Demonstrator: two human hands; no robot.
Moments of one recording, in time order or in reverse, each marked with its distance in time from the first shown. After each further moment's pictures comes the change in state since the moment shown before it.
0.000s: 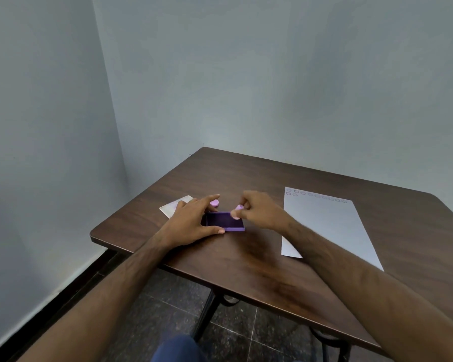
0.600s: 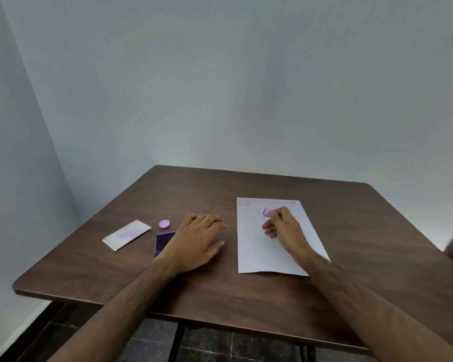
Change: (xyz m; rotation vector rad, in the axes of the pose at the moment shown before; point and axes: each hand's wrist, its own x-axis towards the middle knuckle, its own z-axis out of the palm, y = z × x) left_hand 0.046 0.097 0.050 0.356 -0.021 0.410; right_hand -0.085 0.125 -0.049 0.592 0.461 0.372
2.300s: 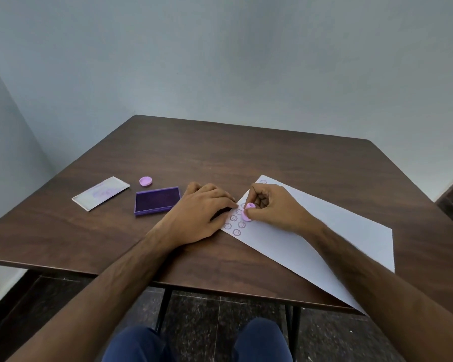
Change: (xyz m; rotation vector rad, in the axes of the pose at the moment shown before) left_hand 0.006 0.029 0.016 -0.157 -0.059 0.098; right_hand -0.026 0.001 -0.002 -0.292 -0.395 -0.233
